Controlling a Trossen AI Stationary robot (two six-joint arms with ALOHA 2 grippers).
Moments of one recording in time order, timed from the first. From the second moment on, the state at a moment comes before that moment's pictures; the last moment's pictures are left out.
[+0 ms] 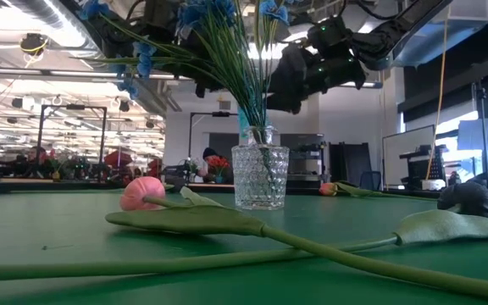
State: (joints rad) left arm 0.50 1.52 0.85 0.56 0.19 -0.10; right arm -0.51 1.61 0.98 0.35 -0.44 0.03
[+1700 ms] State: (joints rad) left arm 0.50 1.51 0.80 0.52 0.26 0.04; right arm -0.84 1.52 0.74 -0.51 0.10 0.08
